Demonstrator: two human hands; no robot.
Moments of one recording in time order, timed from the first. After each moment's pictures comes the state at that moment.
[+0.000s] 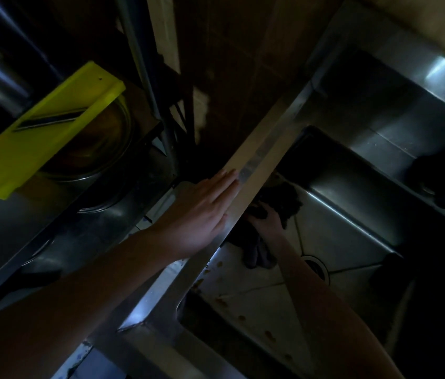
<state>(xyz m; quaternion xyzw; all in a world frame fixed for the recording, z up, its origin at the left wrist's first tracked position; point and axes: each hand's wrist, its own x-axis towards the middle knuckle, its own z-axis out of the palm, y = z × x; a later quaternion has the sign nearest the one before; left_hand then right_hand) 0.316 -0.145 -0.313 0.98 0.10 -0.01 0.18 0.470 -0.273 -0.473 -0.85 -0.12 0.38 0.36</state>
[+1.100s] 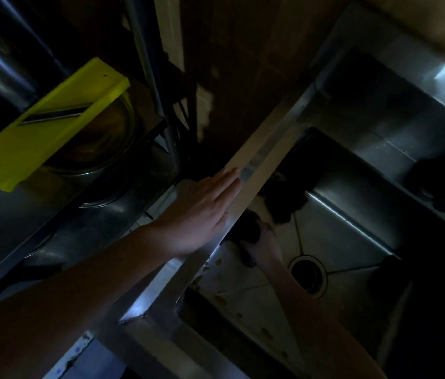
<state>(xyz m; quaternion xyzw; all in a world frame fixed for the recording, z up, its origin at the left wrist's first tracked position) 0.315 -0.144 -0.316 0.98 0.10 -0.02 0.19 0.438 -0.309 -0.478 -0.89 -0.20 0.36 0.18</state>
